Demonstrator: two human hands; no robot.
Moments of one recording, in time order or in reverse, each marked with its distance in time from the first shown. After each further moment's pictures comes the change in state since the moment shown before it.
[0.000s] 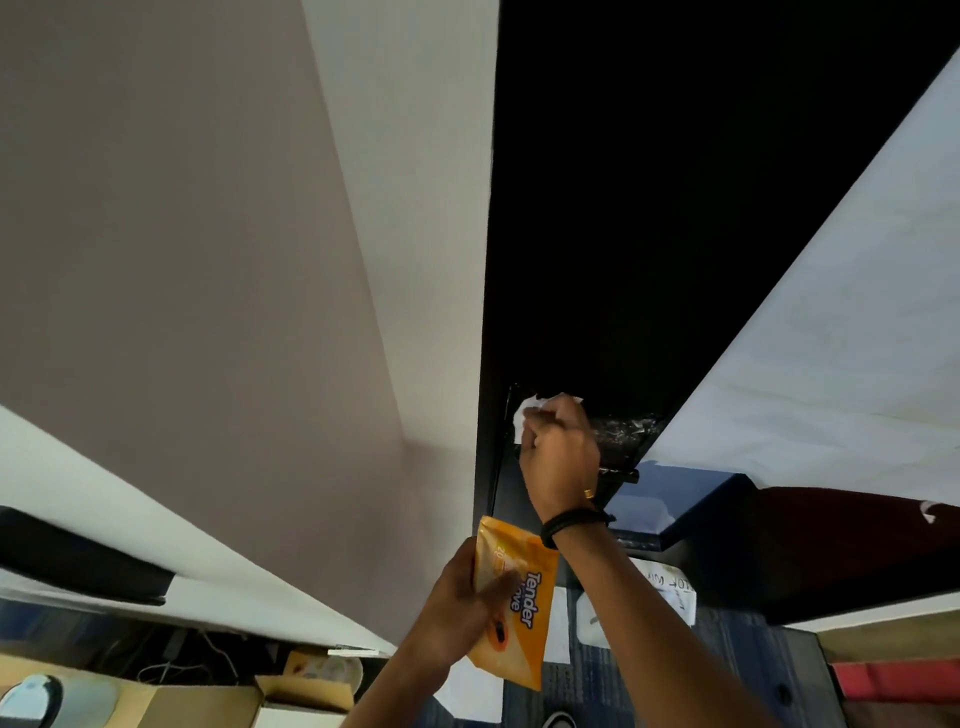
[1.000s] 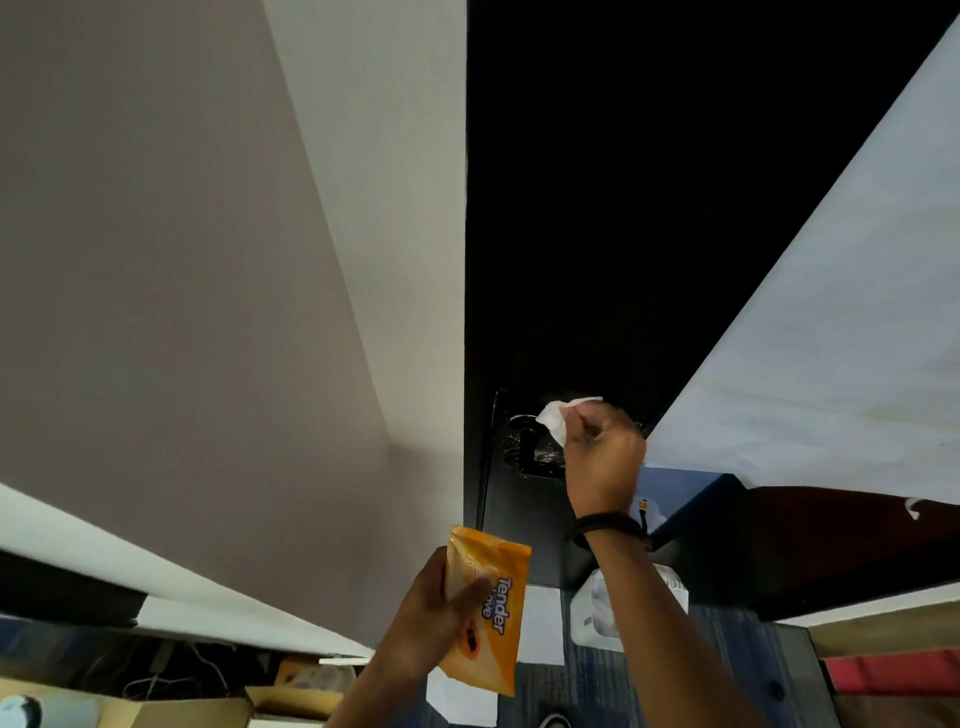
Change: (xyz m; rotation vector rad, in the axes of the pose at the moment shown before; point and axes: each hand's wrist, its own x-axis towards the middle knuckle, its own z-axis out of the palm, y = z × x) left_hand 0.005 -0.012 -0.013 0.030 0.049 -0.021; right_hand 0.011 0.031 -0.037 0.334 0.245 0.147
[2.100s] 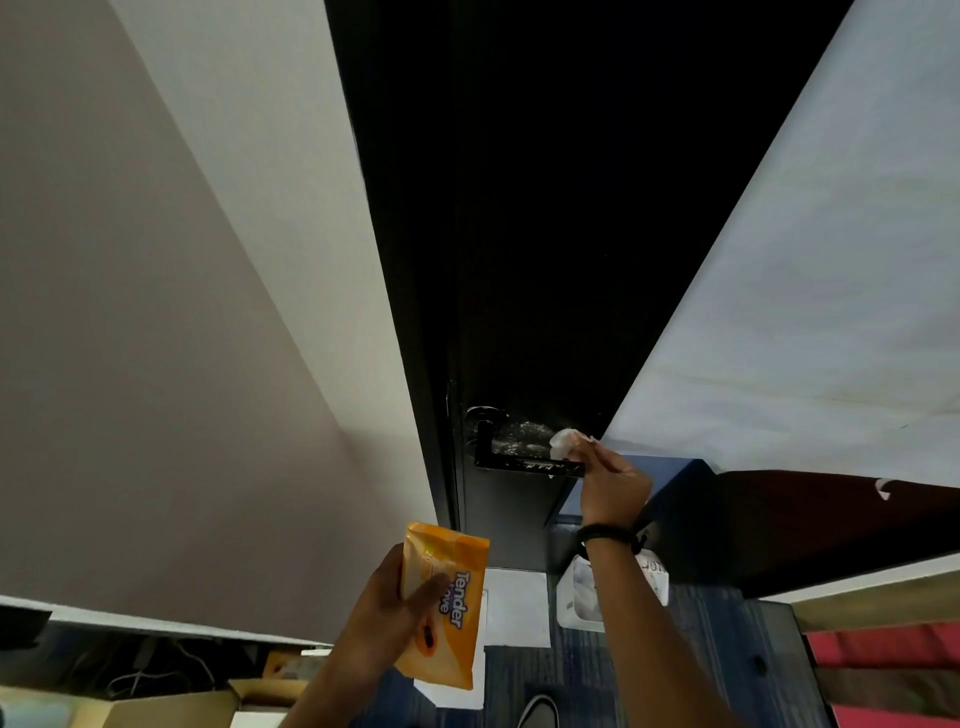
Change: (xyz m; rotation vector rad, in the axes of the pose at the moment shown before) left_hand 0.002 0.000 0.012 -0.008 0.083 -0.047; right_hand -0.011 0.082 -0.033 0.303 0.162 0.568
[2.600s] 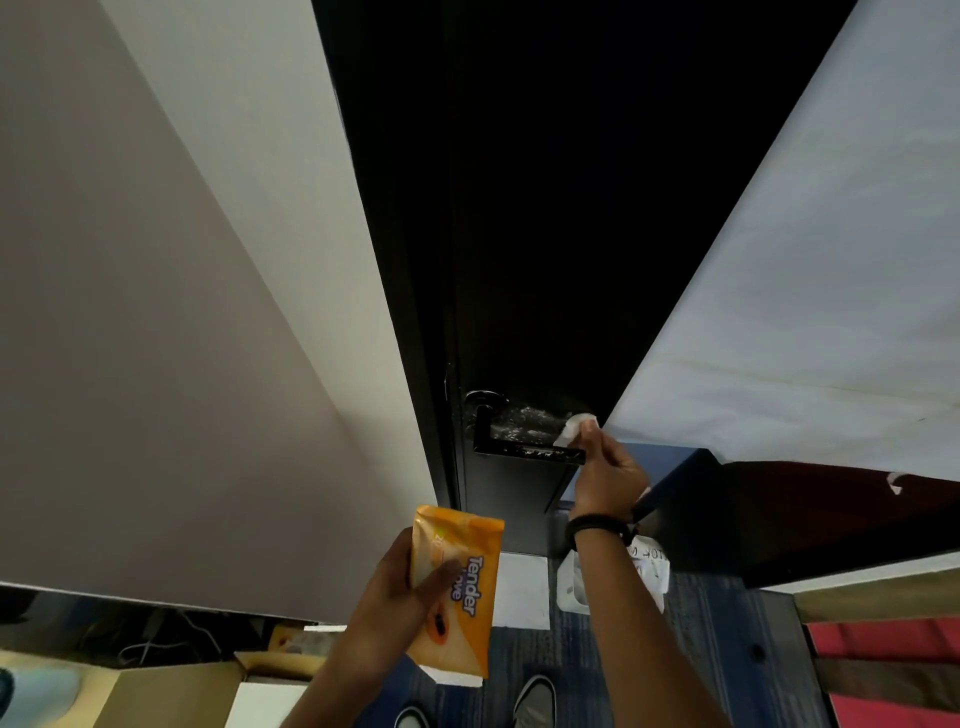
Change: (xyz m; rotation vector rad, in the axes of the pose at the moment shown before) left_hand -0.014 0.011 0.016 -0.039 0.006 0.035; right_hand -0.010 0.003 0.008 0.165 0.104 0.082
